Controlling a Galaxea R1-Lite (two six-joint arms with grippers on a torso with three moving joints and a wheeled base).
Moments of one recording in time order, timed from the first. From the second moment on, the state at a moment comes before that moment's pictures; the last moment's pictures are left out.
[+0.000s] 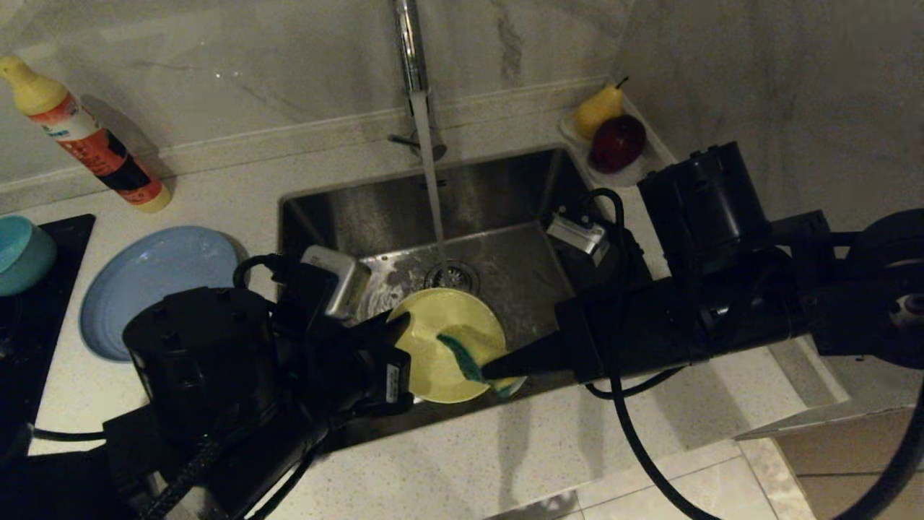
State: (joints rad) left arm -0.75 1.60 -0.55 -0.95 0.35 0.09; right arm 0.72 1.72 -1.32 0.13 0.65 0.47
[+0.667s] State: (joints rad) left arm -0.79 1.57 -0.54 -0.95 0.35 0.08; right arm 0.70 1.83 -1.43 0.13 0.61 0.47
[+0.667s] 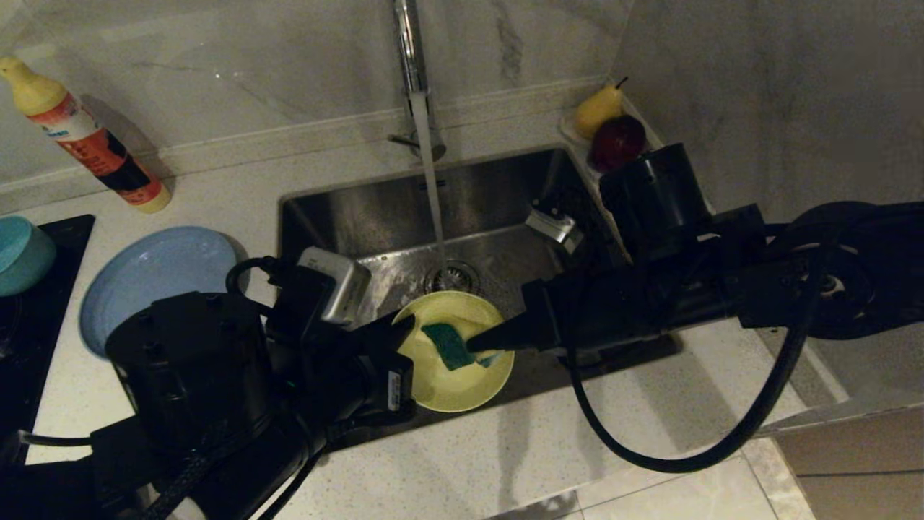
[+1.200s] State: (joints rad) left arm -0.79 1.54 -0.52 -0.95 0.35 0.08; right arm 0.69 1.86 -1.47 0.13 0.60 0.48
